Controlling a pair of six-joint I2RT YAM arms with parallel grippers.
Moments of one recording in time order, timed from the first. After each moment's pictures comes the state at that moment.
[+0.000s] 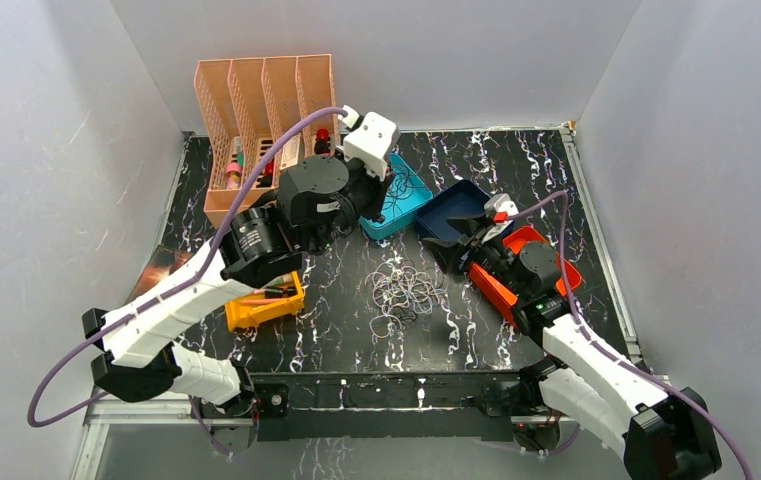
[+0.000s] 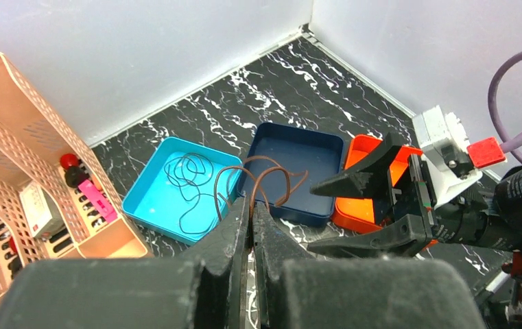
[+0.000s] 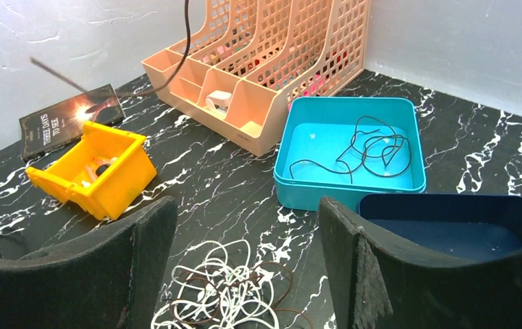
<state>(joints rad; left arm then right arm) -1.10 1.35 1.72 -0.56 -0.47 -0.05 0.47 0.84 0.40 0.55 -0.36 0.19</state>
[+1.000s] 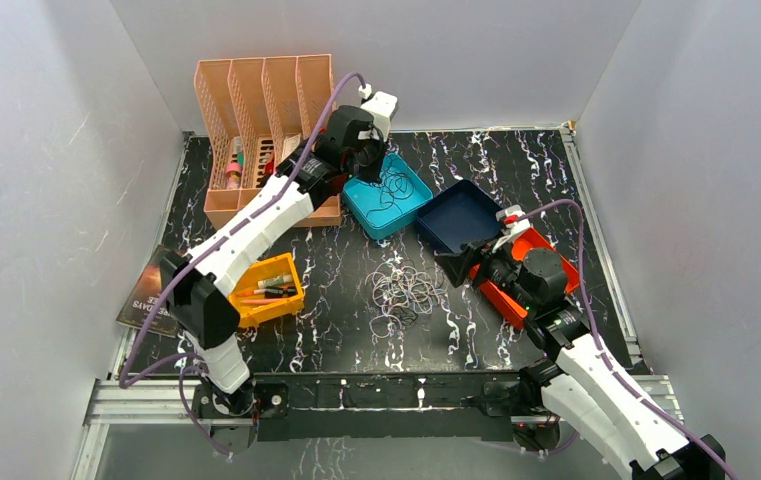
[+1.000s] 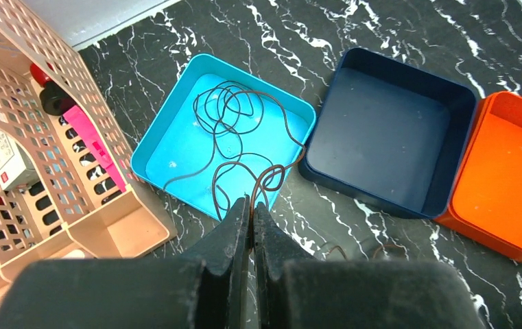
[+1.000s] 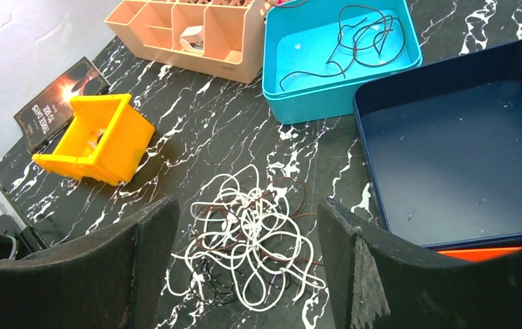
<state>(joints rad) -0.69 1.71 1.78 -0.58 -0.17 -0.08 0.47 0.63 0.42 0.08 -0.25 0.33</state>
